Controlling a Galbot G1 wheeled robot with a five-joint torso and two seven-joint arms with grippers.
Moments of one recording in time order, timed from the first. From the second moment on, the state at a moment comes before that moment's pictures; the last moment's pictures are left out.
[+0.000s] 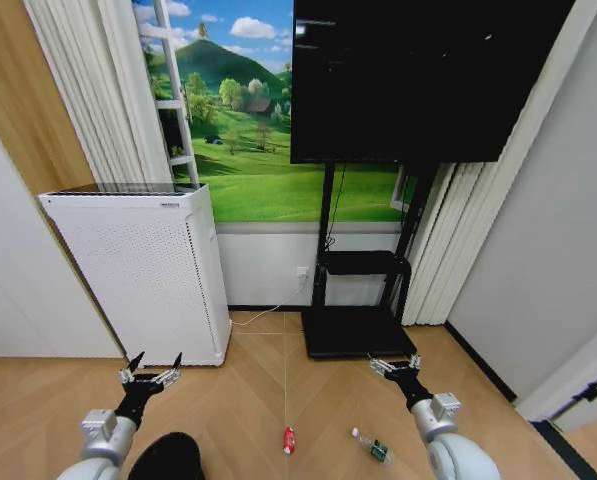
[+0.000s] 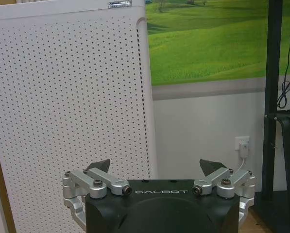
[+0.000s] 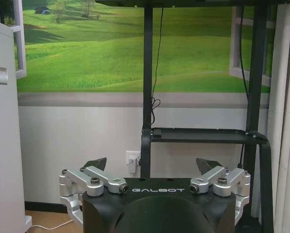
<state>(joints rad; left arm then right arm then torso) 1.60 -1.34 -0.87 -2.09 -0.26 0.16 0.16 -1.47 1.39 0.75 1.97 0.22 -0.07 -0.22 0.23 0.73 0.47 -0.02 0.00</state>
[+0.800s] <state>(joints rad) 1.60 -1.35 -0.87 -2.09 -0.24 0.15 0.16 -1.47 1.39 0.75 1.97 0.23 -0.07 -0.22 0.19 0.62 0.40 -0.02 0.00</state>
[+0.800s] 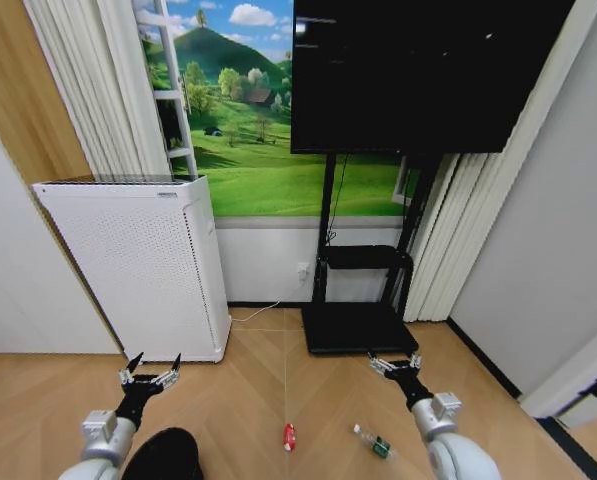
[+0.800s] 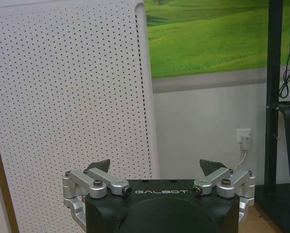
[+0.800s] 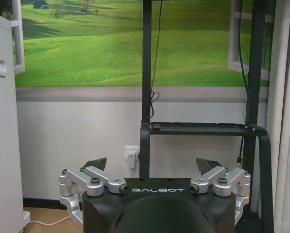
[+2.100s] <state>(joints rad) 1.60 -1.35 -0.86 -2.09 -0.23 0.13 0.16 -1.48 1.40 0.76 1.97 0.23 -0.06 -0.22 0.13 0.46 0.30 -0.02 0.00</state>
